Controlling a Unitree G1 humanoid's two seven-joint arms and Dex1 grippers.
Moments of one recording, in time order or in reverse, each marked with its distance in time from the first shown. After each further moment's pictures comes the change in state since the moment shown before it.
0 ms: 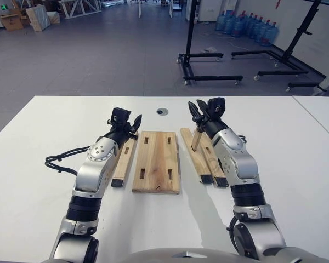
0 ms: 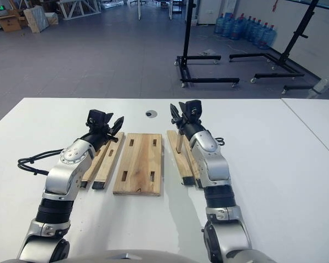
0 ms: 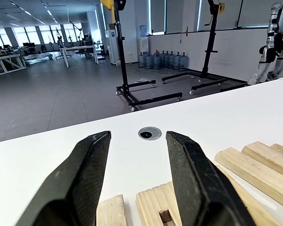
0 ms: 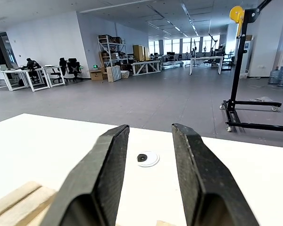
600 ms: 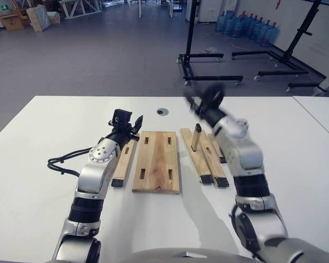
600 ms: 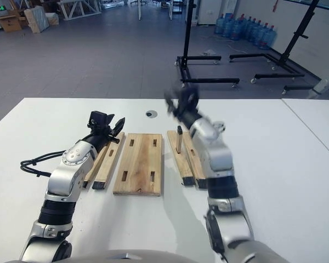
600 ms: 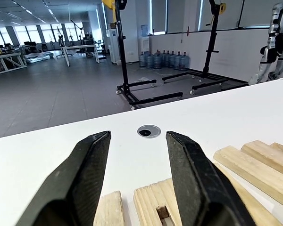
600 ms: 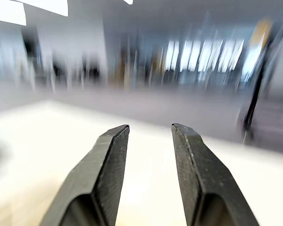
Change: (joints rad) left arm 0.021 -0.025 -0.005 0.001 0.021 0.002 0.001; right arm 0.027 -0.097 0.131 -0.041 -0.043 0.059 0.130
